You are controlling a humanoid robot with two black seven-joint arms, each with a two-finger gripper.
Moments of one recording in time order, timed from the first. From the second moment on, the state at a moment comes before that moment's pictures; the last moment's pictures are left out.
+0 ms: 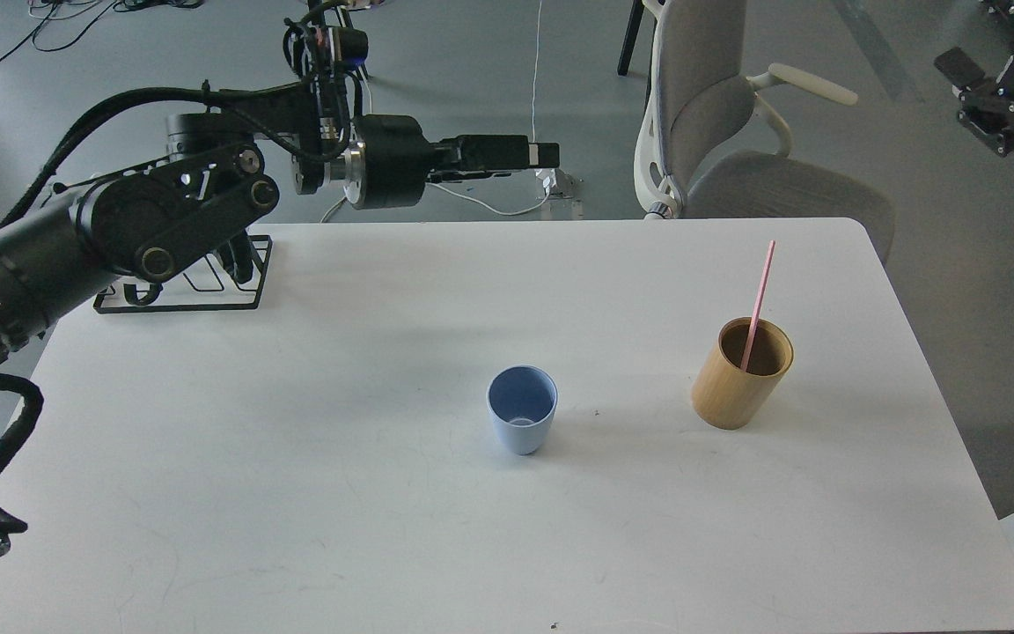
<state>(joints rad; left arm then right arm) -1.12 0.35 -0.43 -0.85 1.12 -0.49 -0.49 0.75 -0.86 0.75 1.03 -0.95 0.20 0.49</state>
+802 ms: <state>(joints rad) -0.81 0.36 -0.77 -0.99 0.82 -0.49 -0.49 0.59 -0.64 0.39 1.00 -1.32 -0.21 0.49</state>
